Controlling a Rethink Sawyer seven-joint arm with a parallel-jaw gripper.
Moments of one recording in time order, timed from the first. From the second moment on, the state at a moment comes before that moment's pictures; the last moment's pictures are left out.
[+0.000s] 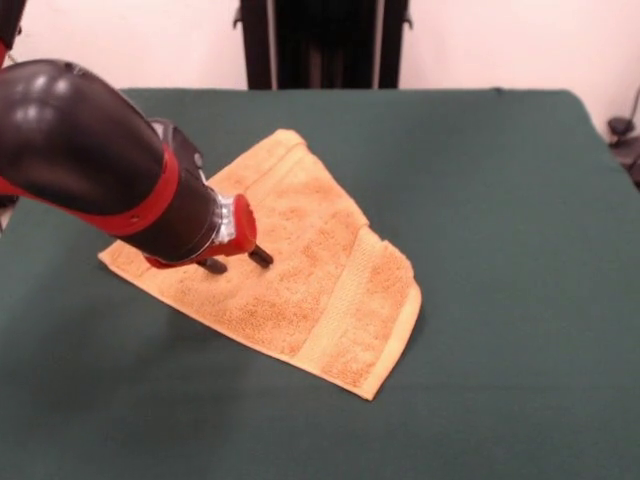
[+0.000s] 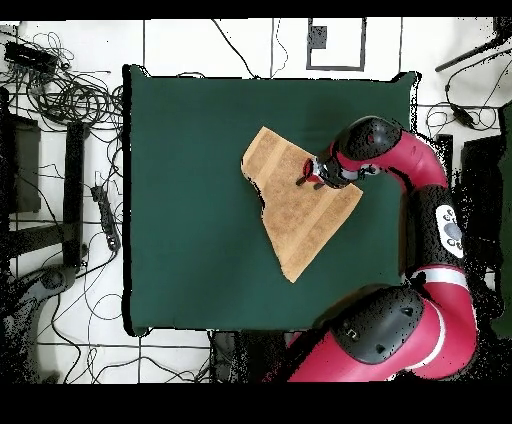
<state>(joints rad) -0.61 -0.08 0.44 0.86 -0.28 1.40 1.47</state>
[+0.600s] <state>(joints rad) -0.62 -0.01 0.50 0.73 -0.31 1.56 1.34</state>
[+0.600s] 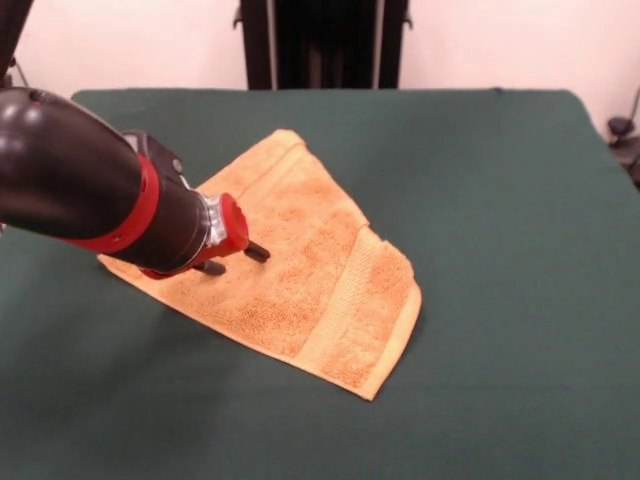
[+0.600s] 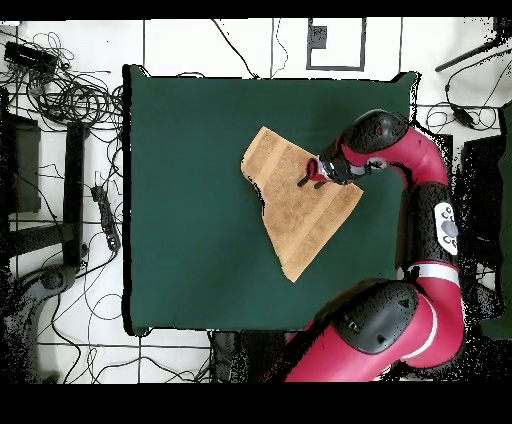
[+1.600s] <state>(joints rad) -0.54 0.10 0.50 0.45 -0.36 1.80 1.29</state>
